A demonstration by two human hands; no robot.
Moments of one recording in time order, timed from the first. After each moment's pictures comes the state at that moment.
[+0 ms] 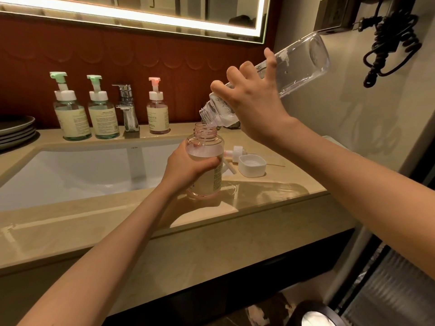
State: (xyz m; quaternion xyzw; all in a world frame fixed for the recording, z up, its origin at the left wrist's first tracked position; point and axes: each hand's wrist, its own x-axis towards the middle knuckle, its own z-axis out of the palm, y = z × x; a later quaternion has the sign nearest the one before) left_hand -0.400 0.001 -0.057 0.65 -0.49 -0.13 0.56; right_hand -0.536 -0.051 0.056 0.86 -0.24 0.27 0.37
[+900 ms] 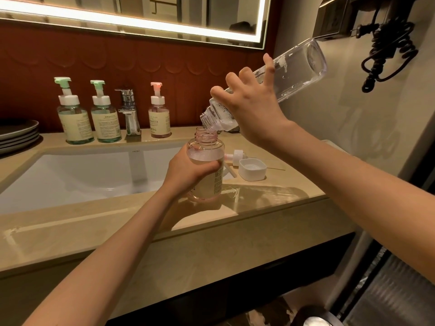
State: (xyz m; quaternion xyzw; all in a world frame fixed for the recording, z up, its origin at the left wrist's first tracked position) left_hand -0.400 0.003 -0.056 0.66 -0.49 -0.13 0.56; right_hand -0.534 -0.050 0.059 0.86 -0.25 0.25 0.38
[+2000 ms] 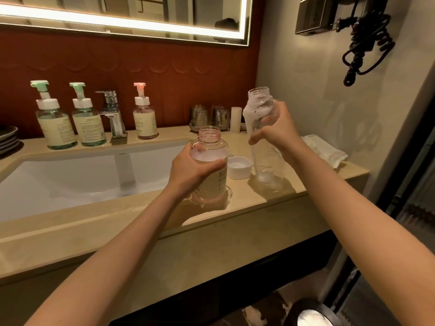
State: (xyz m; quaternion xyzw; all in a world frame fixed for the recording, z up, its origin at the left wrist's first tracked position) left_hand -0.433 -0.021 -0.055 0.66 -0.48 -0.11 0.56; right_hand -0.586 -0.121 0.014 0.71 -0.38 0.45 -0.38
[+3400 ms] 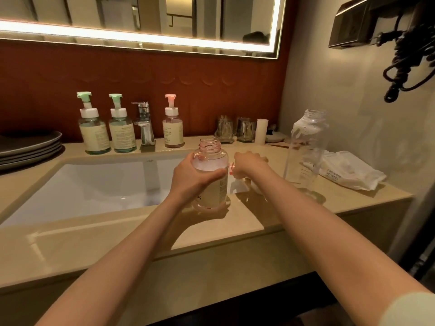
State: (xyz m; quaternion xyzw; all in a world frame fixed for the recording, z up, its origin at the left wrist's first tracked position) left_hand -0.387 -0.003 -0.051 0.69 -0.44 -0.07 0.57; right_hand -0.462 -0.136 -0.027 0.87 -0.49 0.00 0.02
